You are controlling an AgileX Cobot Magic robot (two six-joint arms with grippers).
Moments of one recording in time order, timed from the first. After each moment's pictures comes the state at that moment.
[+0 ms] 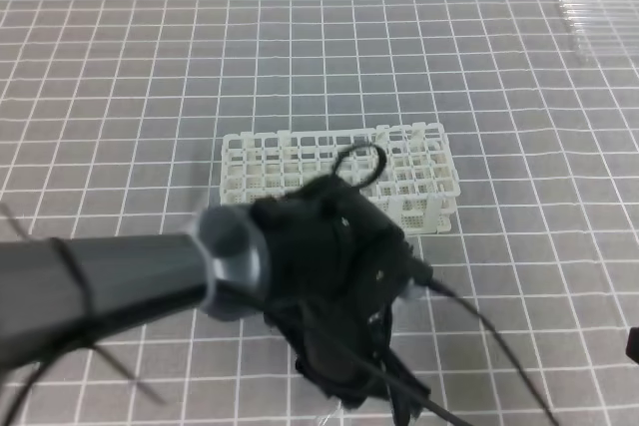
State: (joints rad) left arm -0.98 1.85 -1.28 -0.02 0.98 -0.29; right arm 0.16 0.62 -0.42 0.53 0.66 -0.13
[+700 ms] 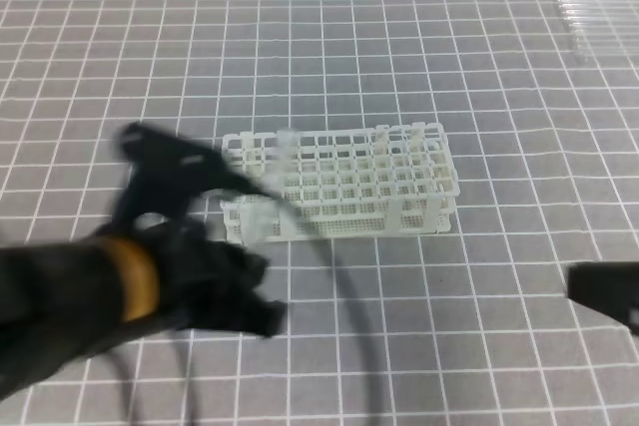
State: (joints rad) left arm -0.86 1.18 -0.84 0.24 0.51 -0.47; right arm 0.17 0.79 -0.65 0.77 0.82 -0.38
